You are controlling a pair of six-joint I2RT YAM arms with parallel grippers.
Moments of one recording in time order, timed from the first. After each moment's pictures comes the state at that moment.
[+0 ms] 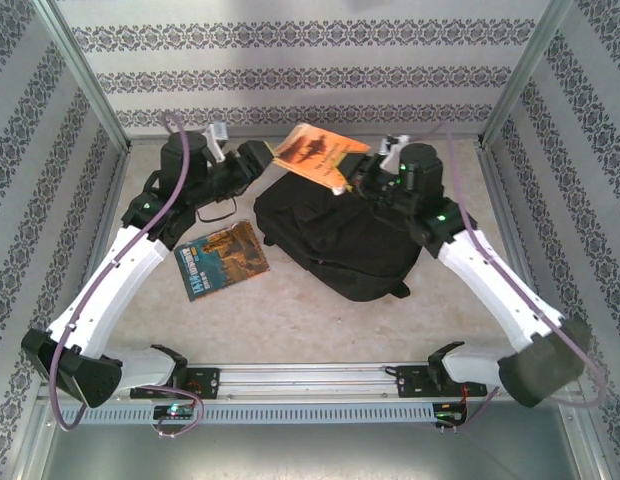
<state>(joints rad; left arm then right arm) -0.42 1.29 1.43 -0.49 0.28 -0.95 0.43 1.23 1.20 -0.24 -0.34 1.19</state>
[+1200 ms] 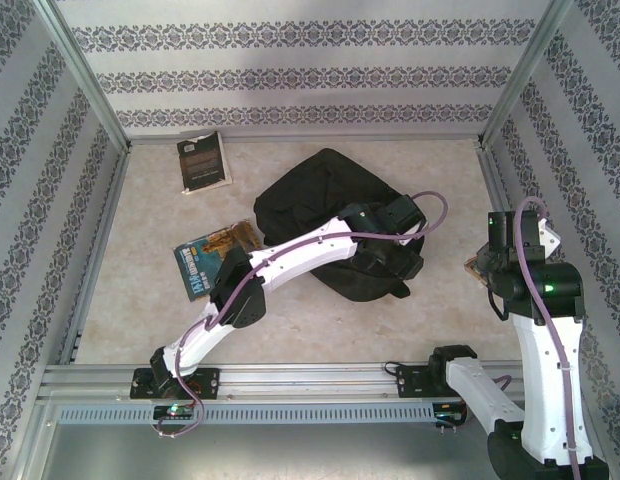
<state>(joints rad) -1.02 2.35 2.33 -0.99 0.09 -0.29 0.04 0.84 1.34 -1.49 0.38 0.78</state>
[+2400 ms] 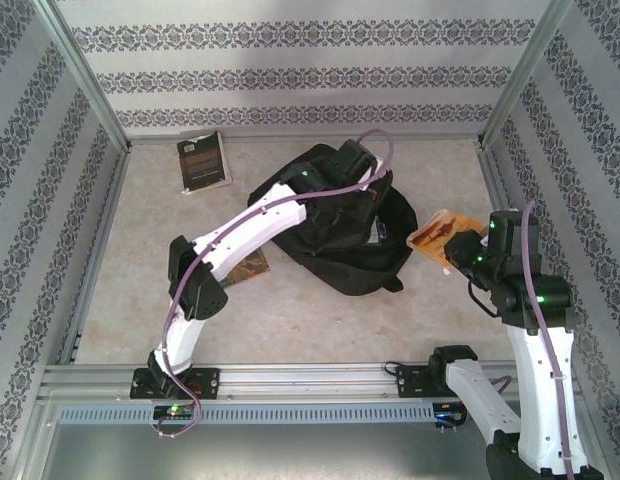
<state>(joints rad) -0.83 2.08 2.20 -0.93 0.03 -0.30 0.03 0.76 1.20 -1.19 -0.07 0.75</state>
